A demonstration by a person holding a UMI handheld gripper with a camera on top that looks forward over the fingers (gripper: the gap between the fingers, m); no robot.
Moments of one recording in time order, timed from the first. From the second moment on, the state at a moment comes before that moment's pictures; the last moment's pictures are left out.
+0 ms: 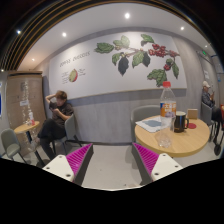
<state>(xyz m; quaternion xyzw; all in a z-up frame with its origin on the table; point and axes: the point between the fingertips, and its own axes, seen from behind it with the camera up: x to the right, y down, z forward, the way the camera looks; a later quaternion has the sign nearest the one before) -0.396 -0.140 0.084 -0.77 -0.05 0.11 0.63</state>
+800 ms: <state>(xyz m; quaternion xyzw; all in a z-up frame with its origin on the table) -0.182 0.049 0.132 -0.72 0.02 0.00 0.69</state>
